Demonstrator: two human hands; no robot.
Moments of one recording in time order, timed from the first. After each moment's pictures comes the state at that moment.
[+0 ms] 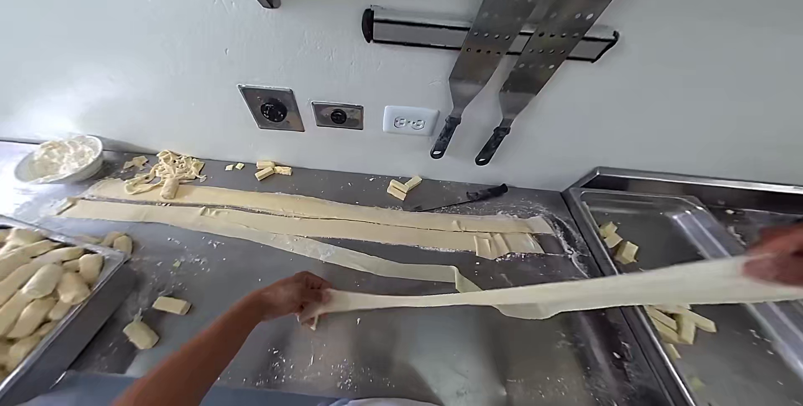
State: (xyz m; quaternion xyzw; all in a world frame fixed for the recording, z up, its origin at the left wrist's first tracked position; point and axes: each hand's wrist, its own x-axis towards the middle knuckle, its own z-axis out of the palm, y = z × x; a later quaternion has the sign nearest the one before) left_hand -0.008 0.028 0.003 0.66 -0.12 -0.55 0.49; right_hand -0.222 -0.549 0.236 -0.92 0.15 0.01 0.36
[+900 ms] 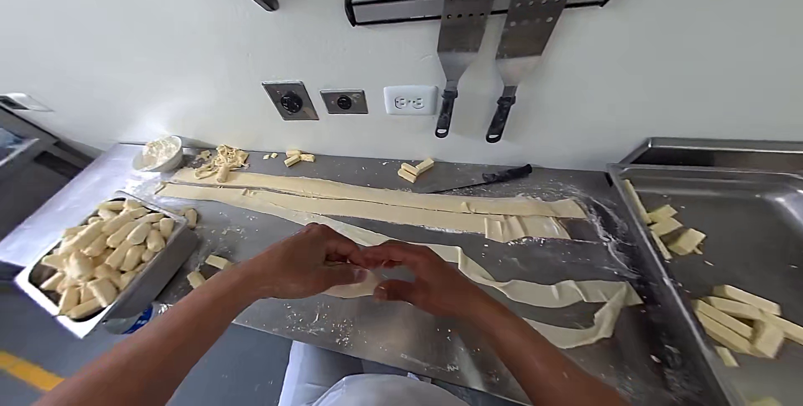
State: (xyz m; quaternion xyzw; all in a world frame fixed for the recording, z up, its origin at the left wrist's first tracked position) left_hand -0.091 -0.065 0.185 0.85 -0.25 -0.35 0.30; right_hand -0.144 -0.293 0.093 -0.76 -0.26 0.12 0.59
